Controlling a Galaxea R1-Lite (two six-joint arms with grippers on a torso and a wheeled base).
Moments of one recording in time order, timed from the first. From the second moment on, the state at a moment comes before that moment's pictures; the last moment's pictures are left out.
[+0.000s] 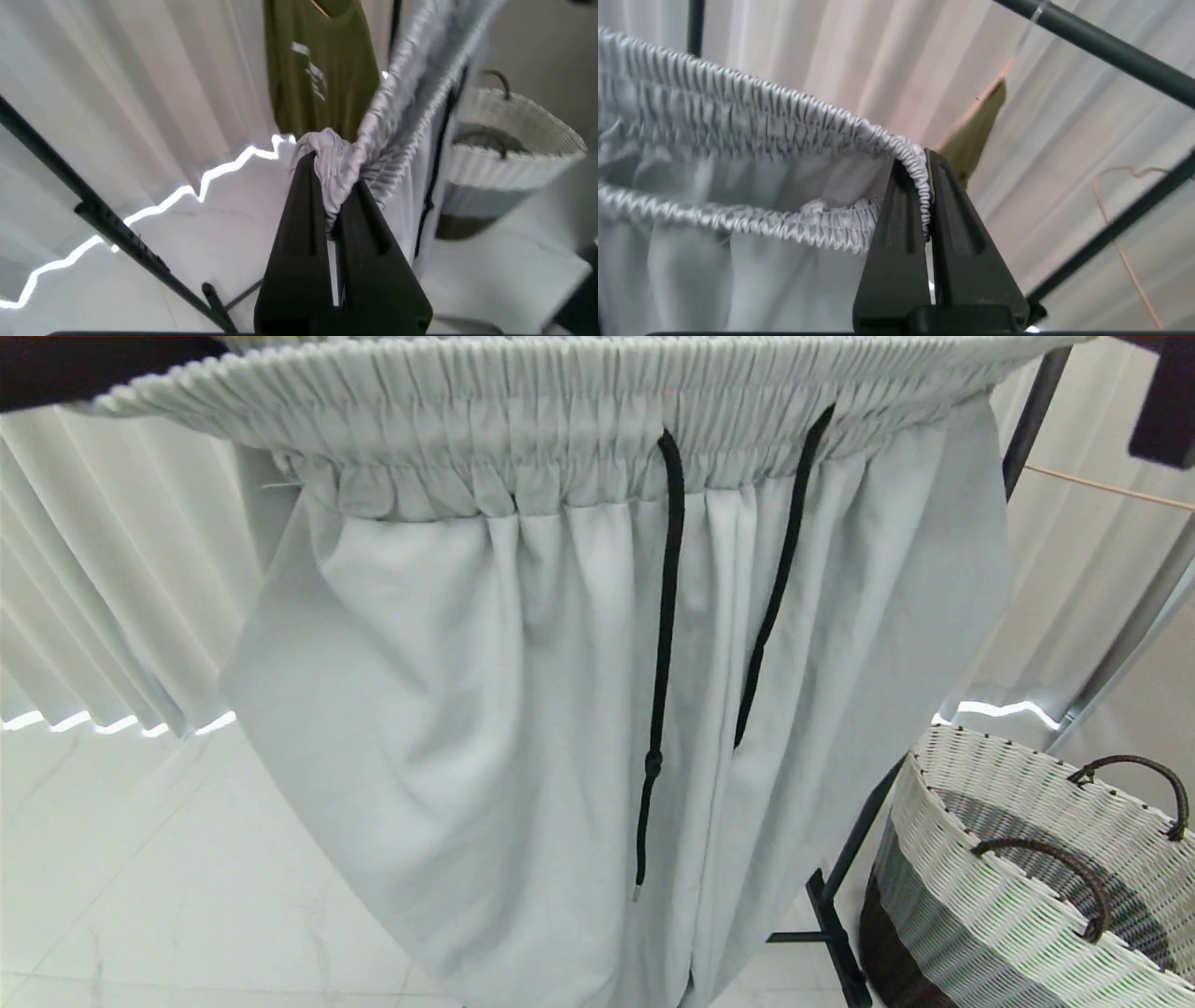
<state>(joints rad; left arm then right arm) -1.19 1.17 -1.46 0.36 0.57 0.19 1.13 1.32 -1.39 -0.18 -0.62 -0.54</state>
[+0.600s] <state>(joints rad) -1.10 1.28 -1.45 0.24 0.59 0.24 1.14 1.24 -1.33 -0.13 -0.63 -0.54</state>
